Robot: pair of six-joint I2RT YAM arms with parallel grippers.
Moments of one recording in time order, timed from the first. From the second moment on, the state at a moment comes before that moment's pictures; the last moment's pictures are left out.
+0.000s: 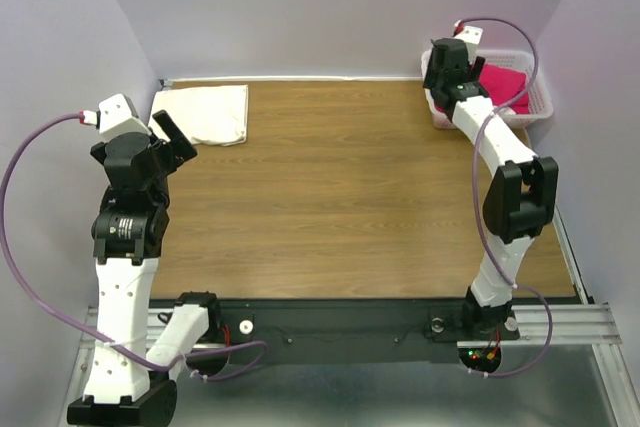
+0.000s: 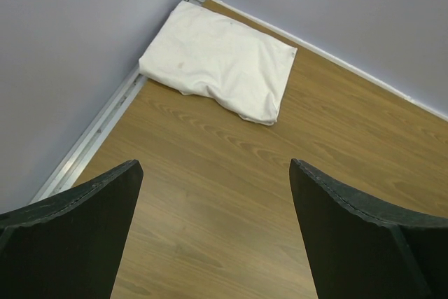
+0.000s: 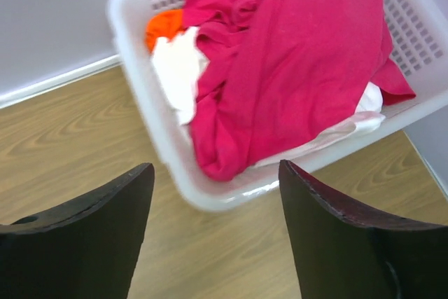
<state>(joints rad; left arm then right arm) -0.04 0.81 1.19 -0.64 -0.36 -0.34 0.21 1.89 1.73 -0.28 0.64 0.21</state>
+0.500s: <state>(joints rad) -0.04 0.83 1.16 -0.62 -0.38 -0.33 -0.03 2.32 2.05 -0.28 0.44 0.34</state>
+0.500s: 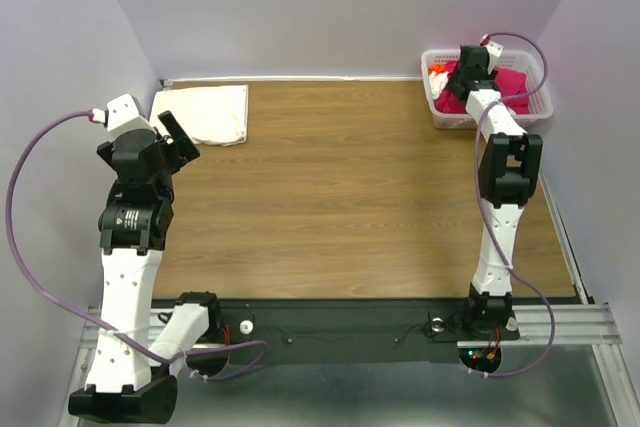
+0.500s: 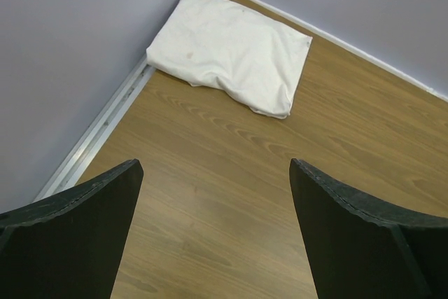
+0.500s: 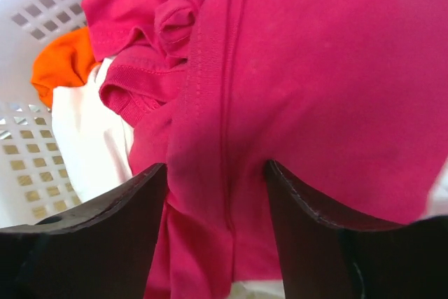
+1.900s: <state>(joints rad) -0.06 0.76 1.06 -0.50 -0.21 -0.38 0.40 1.74 2.01 -0.30 -0.33 0.24</state>
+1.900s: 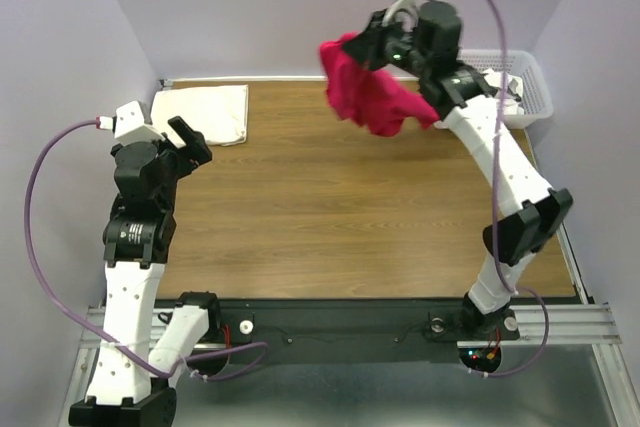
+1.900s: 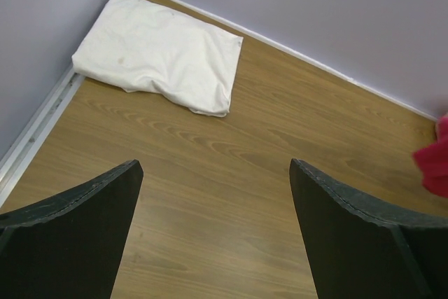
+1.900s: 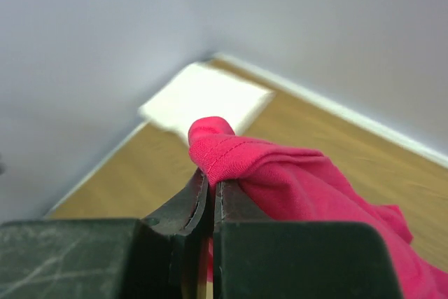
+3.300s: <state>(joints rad) -0.19 1.14 0.85 -0.40 0.10 -0.36 0.34 1.39 1.09 -0.37 -0.03 0.40</state>
